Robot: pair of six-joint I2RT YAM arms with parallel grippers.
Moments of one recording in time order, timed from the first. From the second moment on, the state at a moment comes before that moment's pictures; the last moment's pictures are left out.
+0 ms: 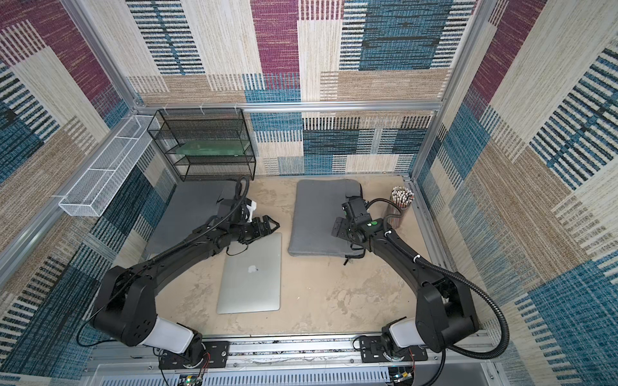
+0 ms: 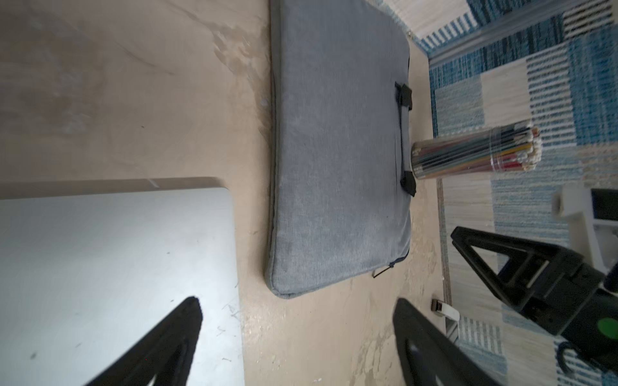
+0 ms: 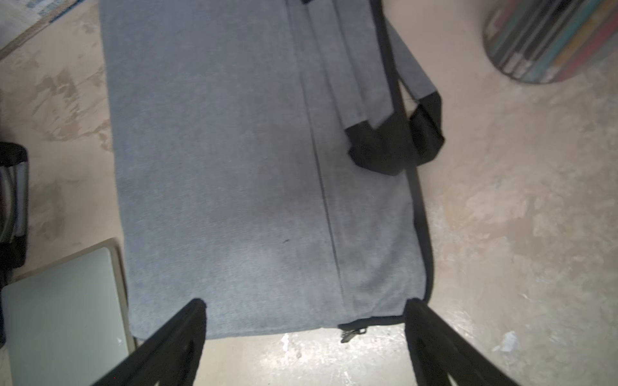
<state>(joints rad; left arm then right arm) -0.42 1.55 1.02 -0.23 0.37 -0.65 0.34 1.40 1.01 -0.61 0.13 0.66</state>
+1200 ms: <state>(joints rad) -0.63 1.96 1.31 -0.48 0.25 -0.44 0.49 1.29 0.69 -0.51 0.16 0.78</state>
